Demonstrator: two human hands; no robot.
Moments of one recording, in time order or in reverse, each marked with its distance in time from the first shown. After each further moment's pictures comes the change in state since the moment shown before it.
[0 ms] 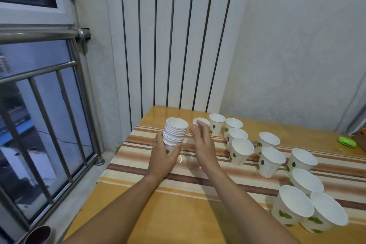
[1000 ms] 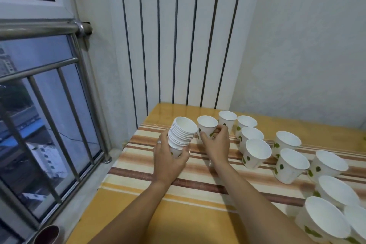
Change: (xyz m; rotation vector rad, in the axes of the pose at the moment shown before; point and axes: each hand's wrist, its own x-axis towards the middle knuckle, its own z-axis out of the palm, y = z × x) left_hand 0.004 -0.007 0.008 0.096 0.090 0.012; right_hand 0.060 0.061 0.006 -0.301 0.257 0.053
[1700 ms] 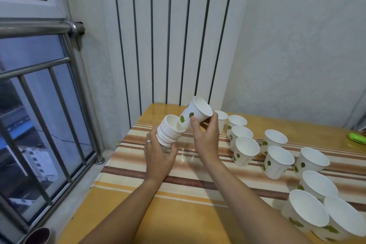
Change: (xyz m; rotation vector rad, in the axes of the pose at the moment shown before) left_hand -0.002 0.008 0.000 -0.012 0.096 0.005; right_hand -0.034 -0.059 -0.024 0.370 -0.046 -0.210
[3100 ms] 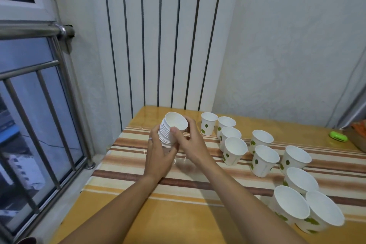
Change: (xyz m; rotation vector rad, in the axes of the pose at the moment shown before) left_hand 0.002 0.021 0.009 -0.099 -0.146 -0.001; right_hand -0.008 -0.006 -0.015 -0.036 -0.386 0.061
